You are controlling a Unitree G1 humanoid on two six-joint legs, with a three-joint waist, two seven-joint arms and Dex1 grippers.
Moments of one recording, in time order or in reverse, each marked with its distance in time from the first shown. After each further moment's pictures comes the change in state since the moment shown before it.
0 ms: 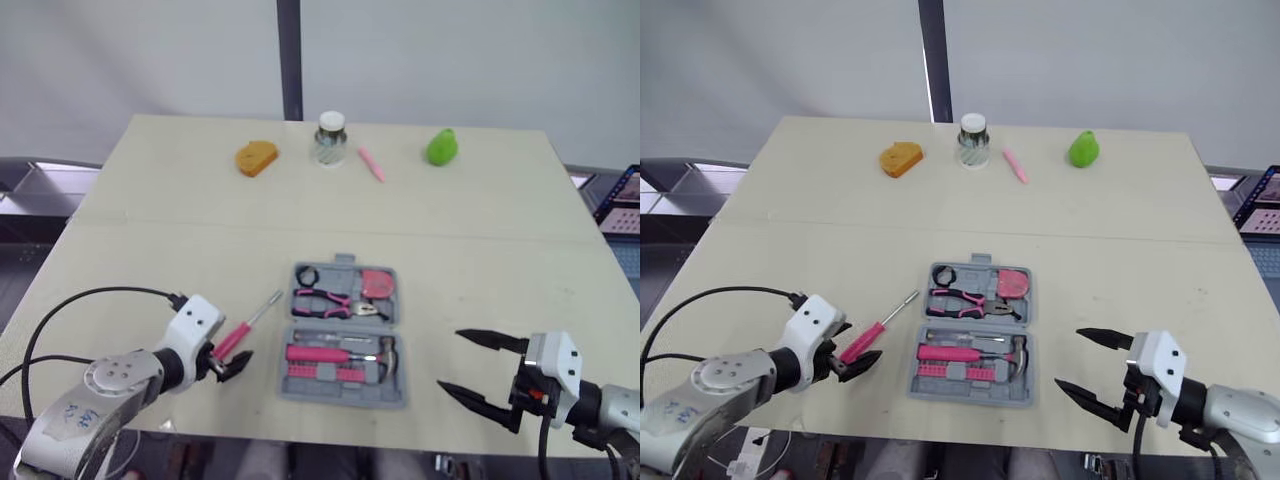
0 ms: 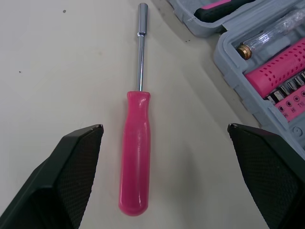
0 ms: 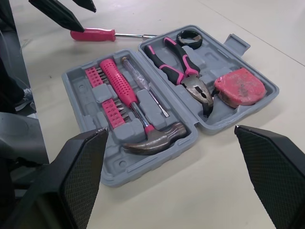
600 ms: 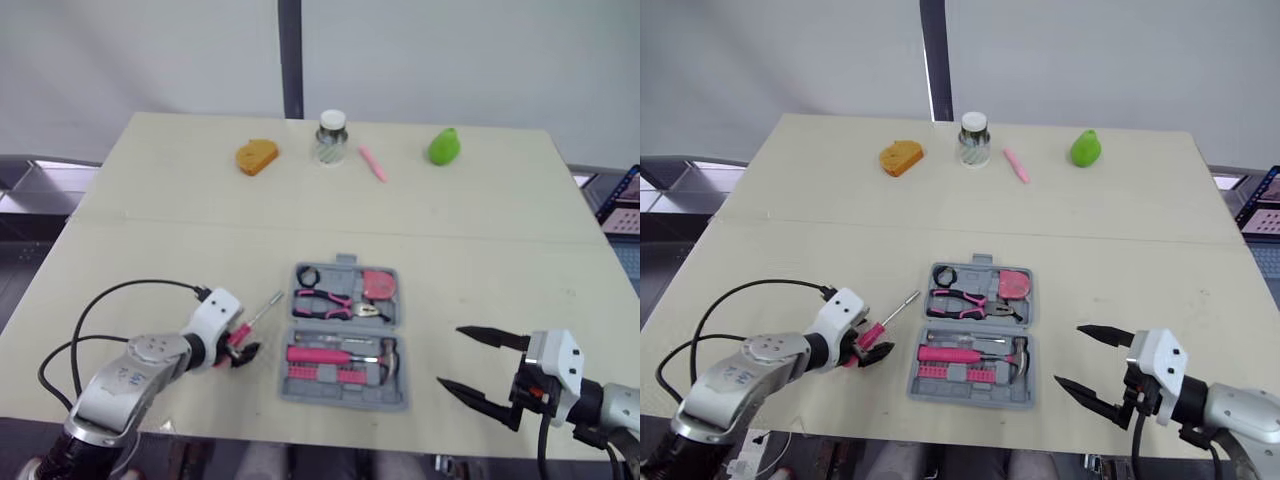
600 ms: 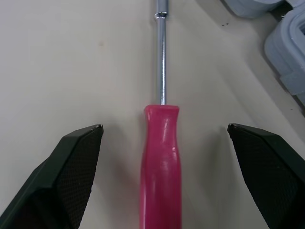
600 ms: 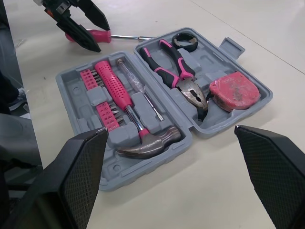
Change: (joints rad) left arm -0.164 -0.052 -0.185 0.228 0.115 -0.057 -0.023; right arm 0.026 -0.002 -0.008 -0.021 0.000 0.002 -0.024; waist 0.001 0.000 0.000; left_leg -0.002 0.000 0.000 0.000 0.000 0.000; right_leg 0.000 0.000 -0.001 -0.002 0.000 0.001
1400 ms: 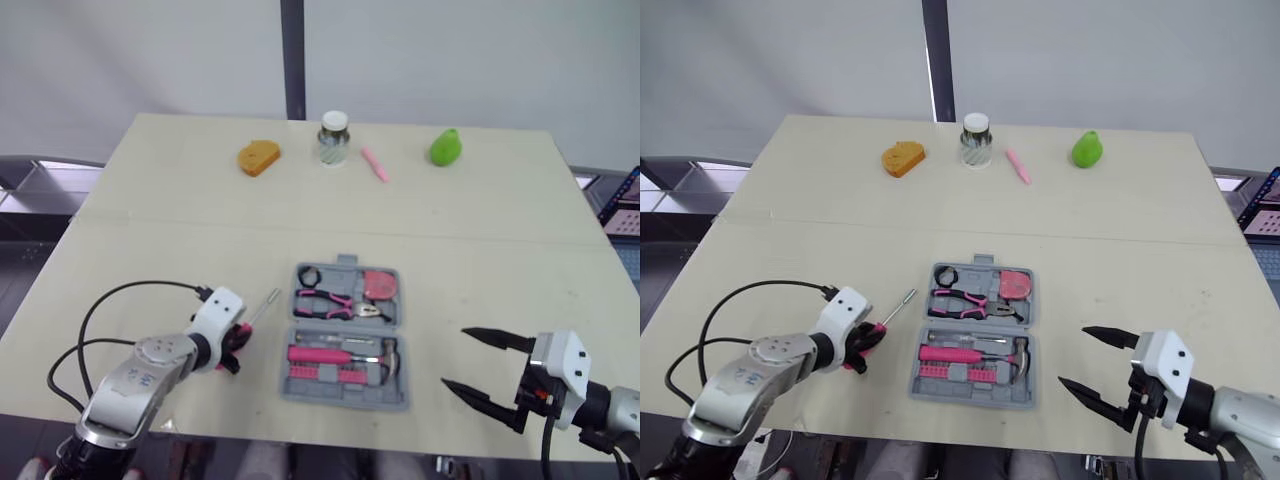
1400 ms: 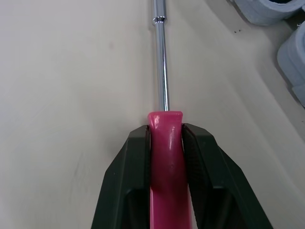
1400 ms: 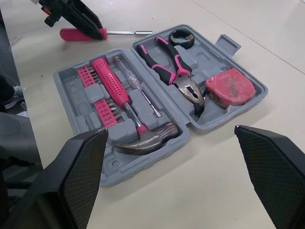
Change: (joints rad) left arm 0.010 -0.072 0.021 -0.034 0.049 0.069 0.037; right arm 0.021 0.000 -0.031 -0.023 0.001 0.020 -0.005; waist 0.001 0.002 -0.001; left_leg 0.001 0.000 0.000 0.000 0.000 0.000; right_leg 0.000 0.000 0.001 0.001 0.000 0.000
